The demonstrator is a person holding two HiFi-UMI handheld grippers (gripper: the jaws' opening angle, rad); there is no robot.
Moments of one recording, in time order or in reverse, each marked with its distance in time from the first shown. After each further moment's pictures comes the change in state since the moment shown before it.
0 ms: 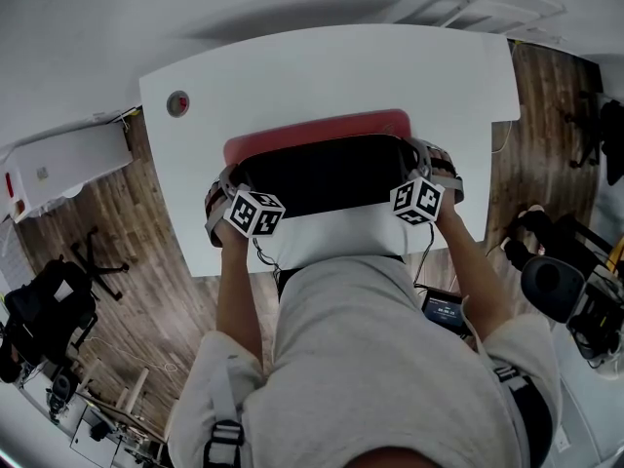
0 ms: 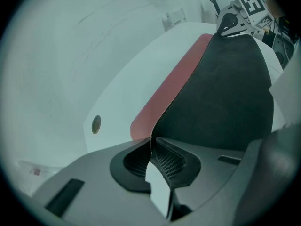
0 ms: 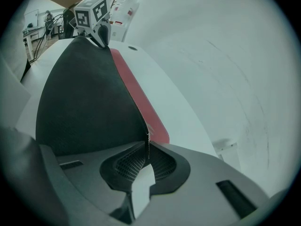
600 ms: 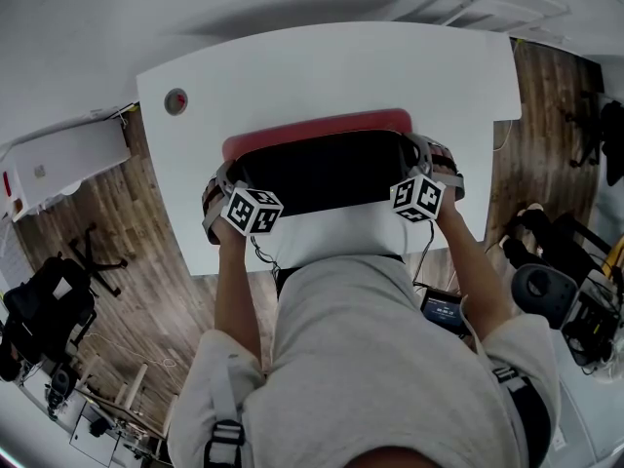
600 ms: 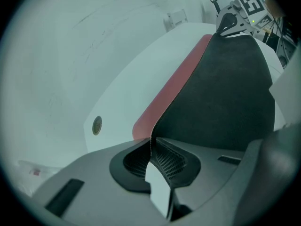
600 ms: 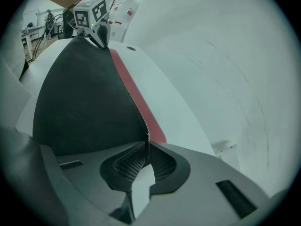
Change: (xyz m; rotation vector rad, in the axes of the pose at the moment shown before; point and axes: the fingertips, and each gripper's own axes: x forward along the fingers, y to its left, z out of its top) left arm 0.004 0.007 0.008 -0.003 -0.003 0.001; right arm 0.006 -0.012 0.004 0.001 -0.004 -0.006
